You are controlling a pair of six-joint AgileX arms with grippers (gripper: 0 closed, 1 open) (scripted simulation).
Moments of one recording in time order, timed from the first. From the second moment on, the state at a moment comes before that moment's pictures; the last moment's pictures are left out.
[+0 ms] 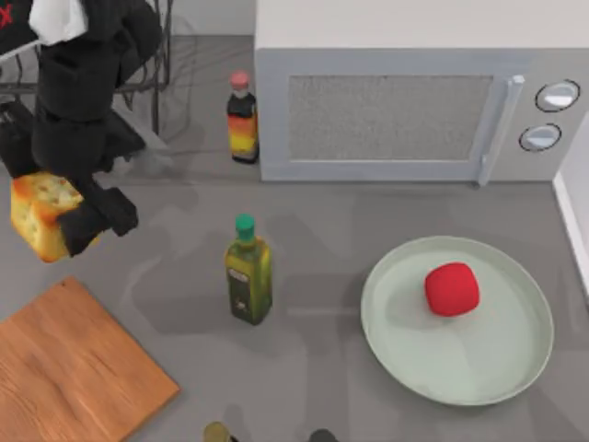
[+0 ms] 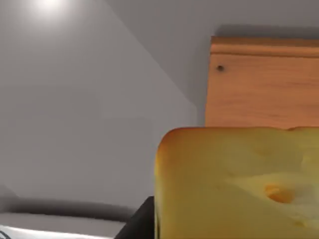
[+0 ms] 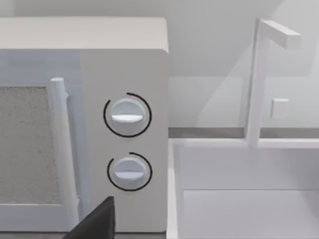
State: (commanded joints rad) left arm -0.30 2.03 1.66 -1.45 -0.27 0.47; right arm 0.00 0.00 0.00 0.00 0.00 0.00
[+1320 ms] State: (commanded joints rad) left arm -0.13 1.42 0.88 -1.07 0.00 -1.62; right arm 0.00 0.00 0.00 0.00 0.00 0.00
